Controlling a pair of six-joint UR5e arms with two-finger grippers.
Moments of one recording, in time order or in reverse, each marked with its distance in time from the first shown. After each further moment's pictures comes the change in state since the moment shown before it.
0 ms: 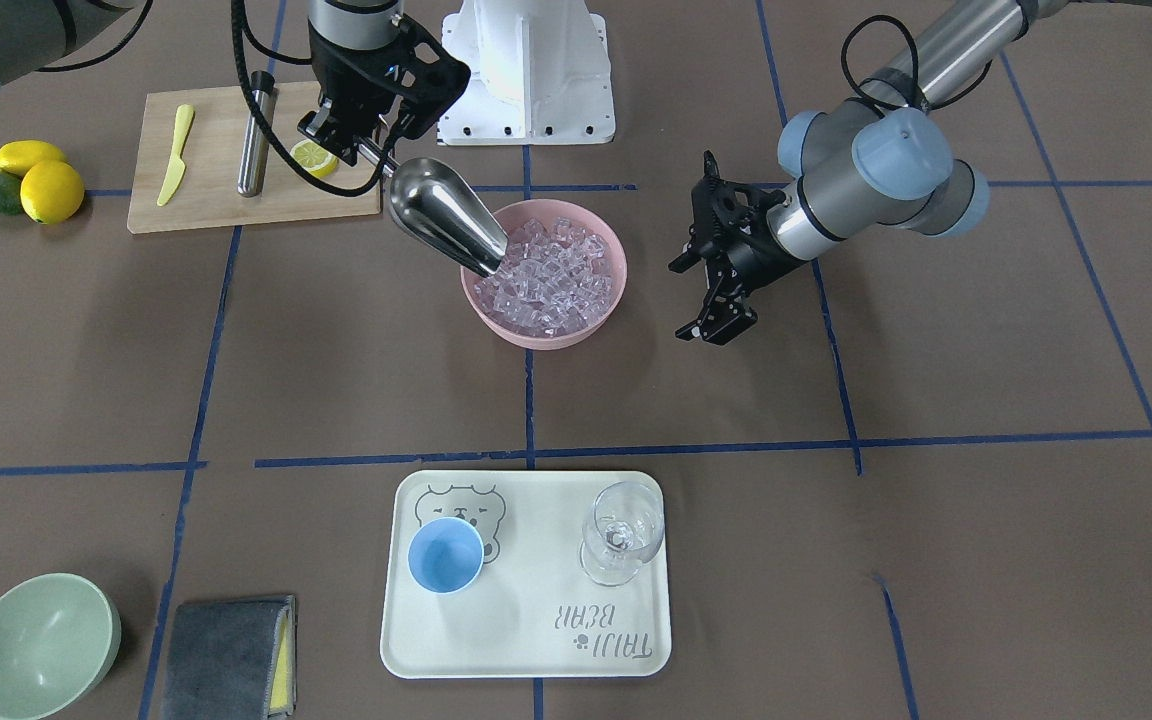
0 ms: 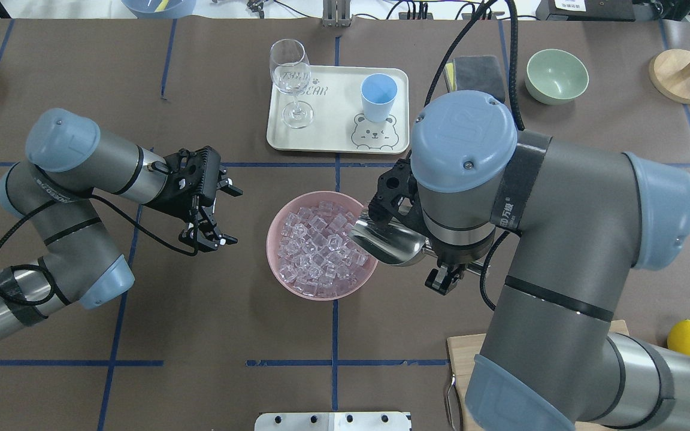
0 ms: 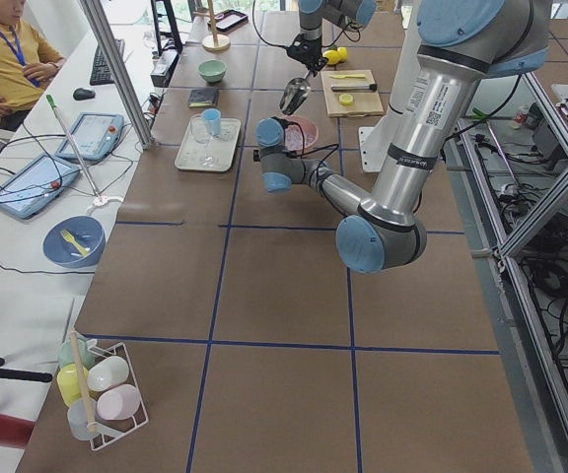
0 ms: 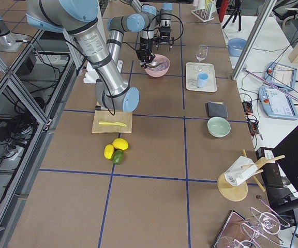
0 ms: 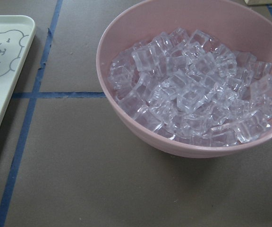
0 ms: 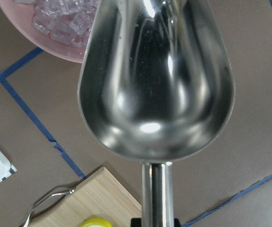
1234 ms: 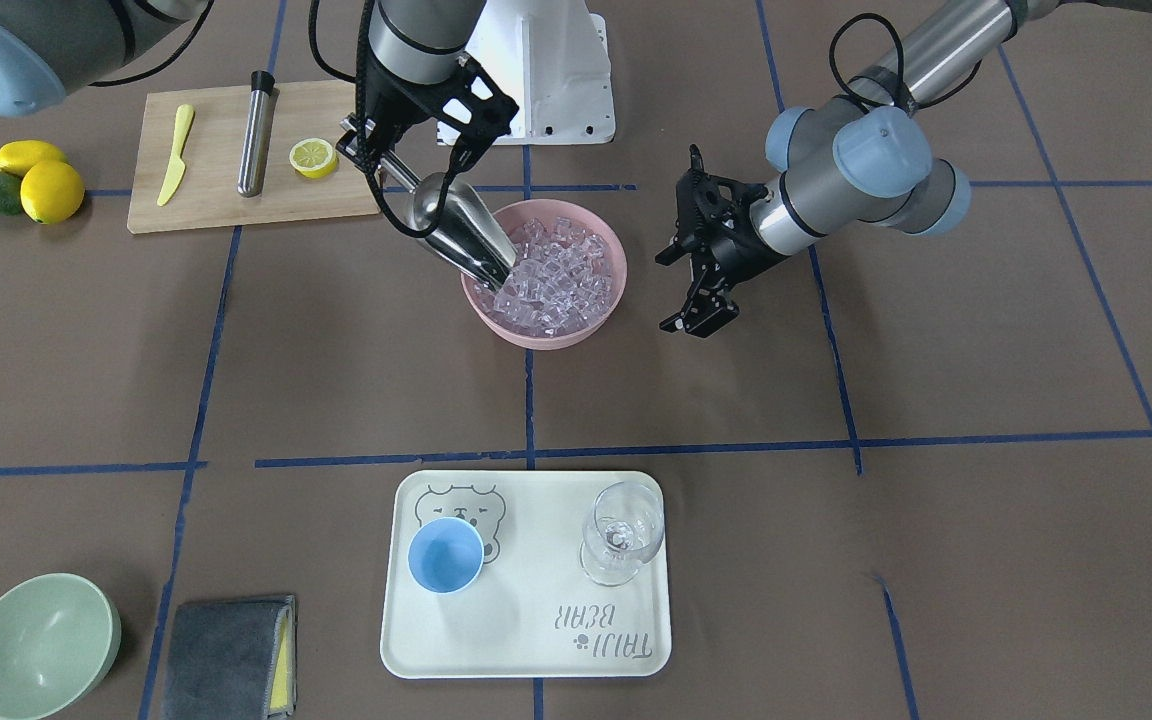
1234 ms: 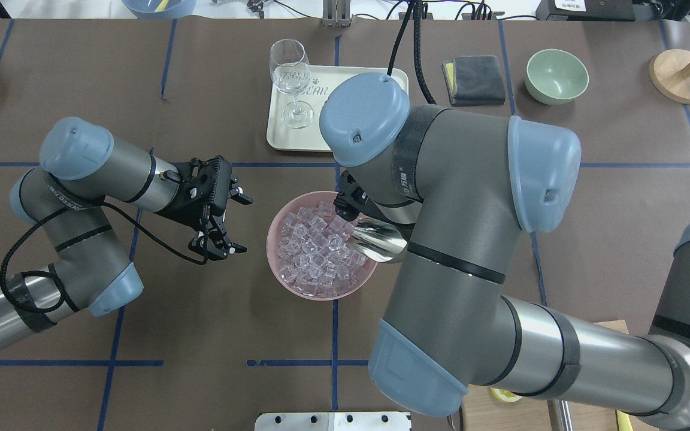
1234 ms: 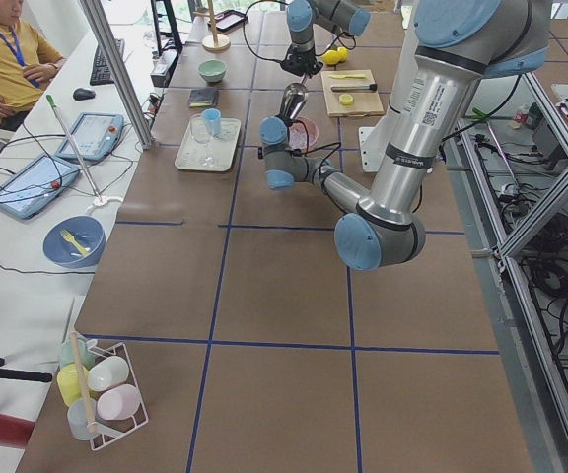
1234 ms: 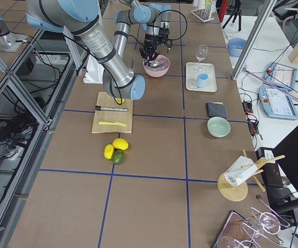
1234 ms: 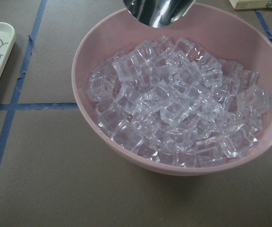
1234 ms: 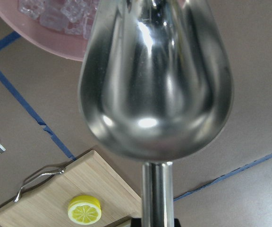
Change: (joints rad) left arm 0.024 -0.015 0.003 -0.001 0.002 -0.002; right arm -0.002 0.168 -0.184 -0.178 -0.043 -0.129
